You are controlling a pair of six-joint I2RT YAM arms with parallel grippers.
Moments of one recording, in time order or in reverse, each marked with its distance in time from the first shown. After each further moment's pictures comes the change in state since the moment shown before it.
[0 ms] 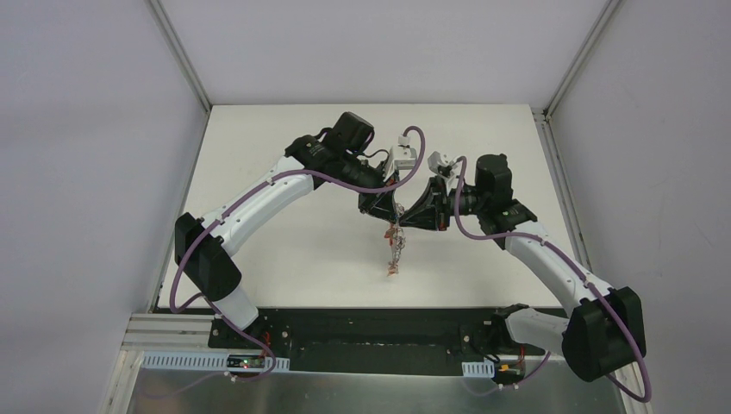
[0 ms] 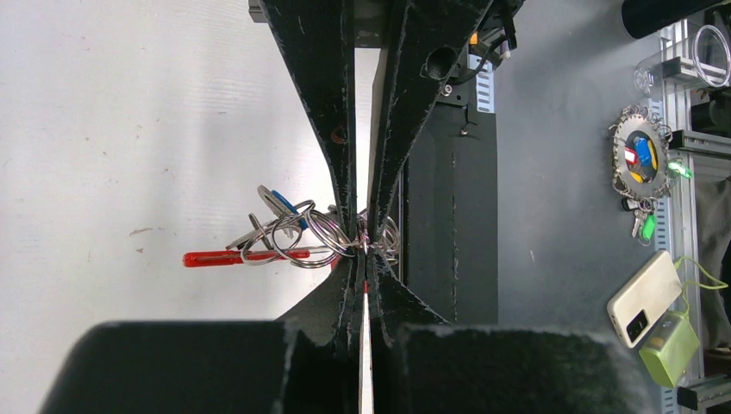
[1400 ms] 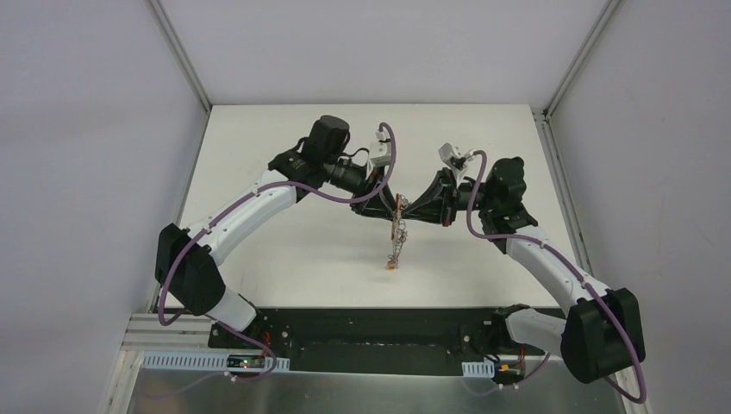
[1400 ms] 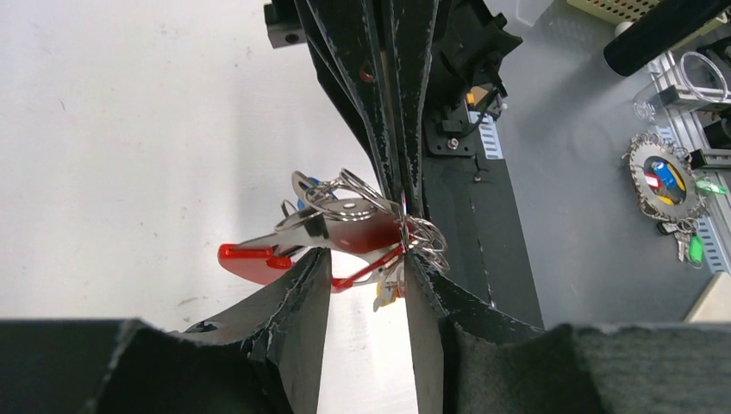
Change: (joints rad) left arm 0.084 -0.126 -0.264 0.391 0.175 -0.034; right arm -0.044 -0.008 -0.071 0.425 -0.058 0.355
